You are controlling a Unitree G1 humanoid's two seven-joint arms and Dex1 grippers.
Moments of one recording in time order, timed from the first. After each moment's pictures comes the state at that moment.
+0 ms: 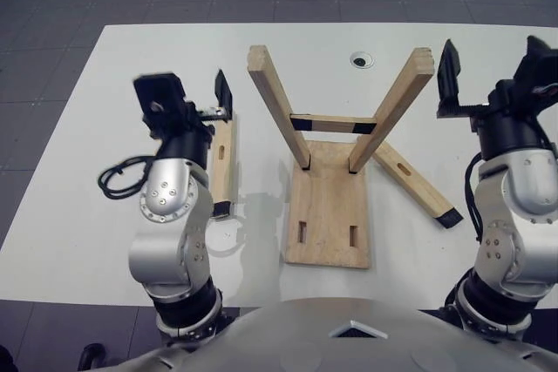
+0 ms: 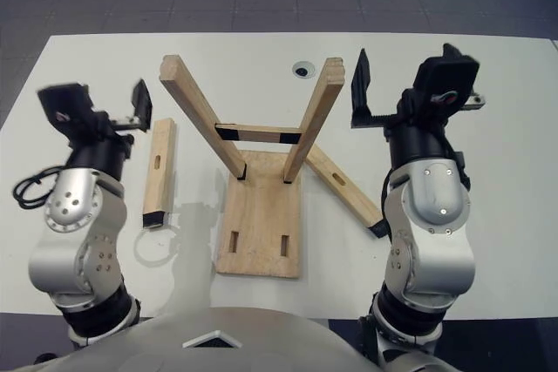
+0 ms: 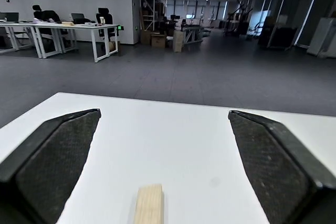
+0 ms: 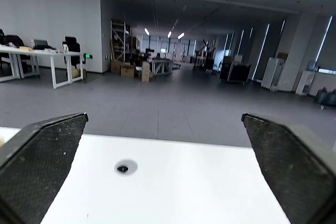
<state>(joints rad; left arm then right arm) -0.14 0.04 0.15 -0.84 -0.11 0.90 0.07 -0.15 -0.18 -0.15 -0.88 0.10 0.82 0.03</state>
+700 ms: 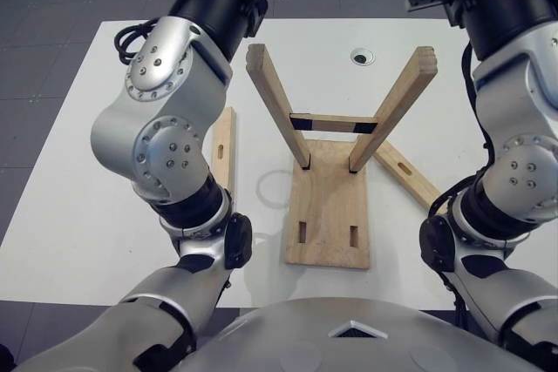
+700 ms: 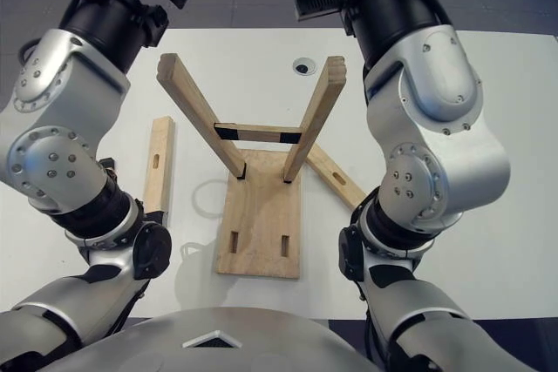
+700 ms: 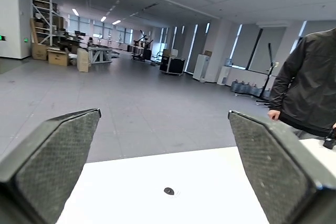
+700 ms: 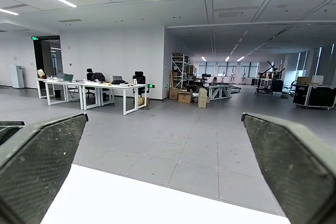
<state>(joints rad) -0.67 -0.01 0.19 -0.59 -0.41 1.08 0.00 -0.67 -0.12 -0.13 -0.74 0.28 1.07 0.03</state>
